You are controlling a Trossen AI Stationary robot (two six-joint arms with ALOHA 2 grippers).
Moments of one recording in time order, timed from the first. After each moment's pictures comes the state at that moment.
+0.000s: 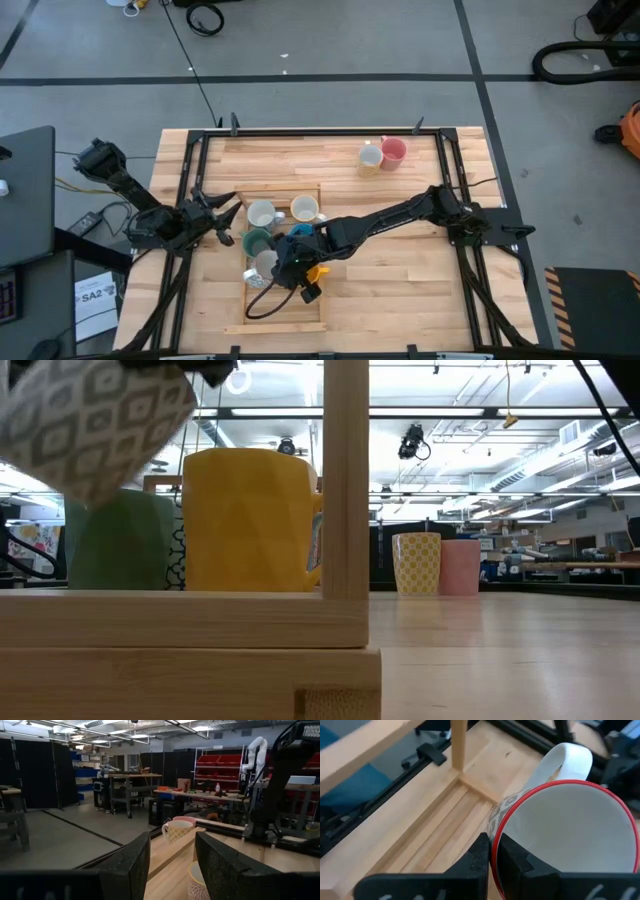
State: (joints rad) left arm -0.78 0.94 0.01 1.55 -1.39 0.51; right arm 0.27 2.22 2.03 -0.53 -0.14 -0.33
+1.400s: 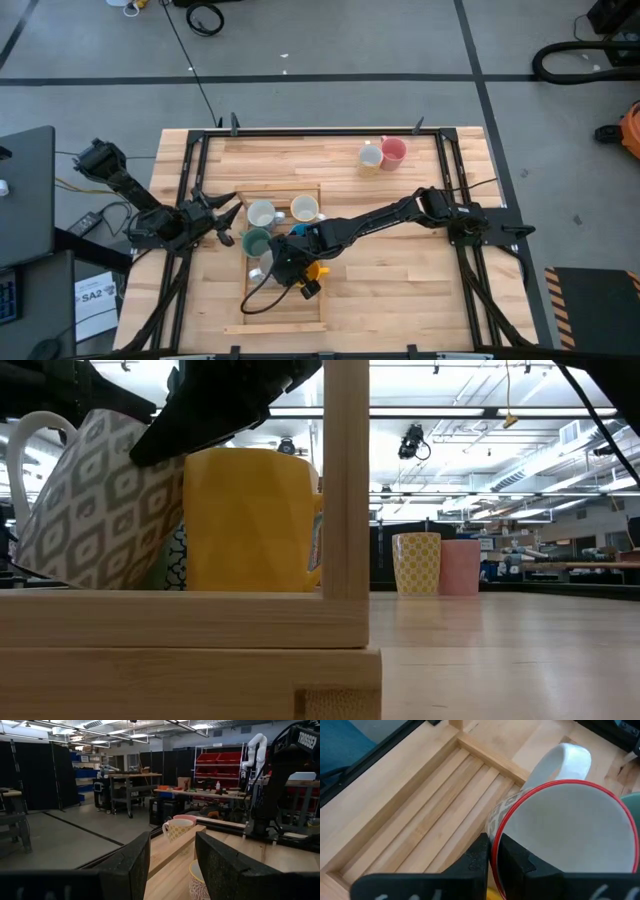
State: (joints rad) left arm -0.78 0.94 0.01 1.53 -1.39 0.51; right arm 0.24 2.31 2.03 -0.58 -0.18 -0.36
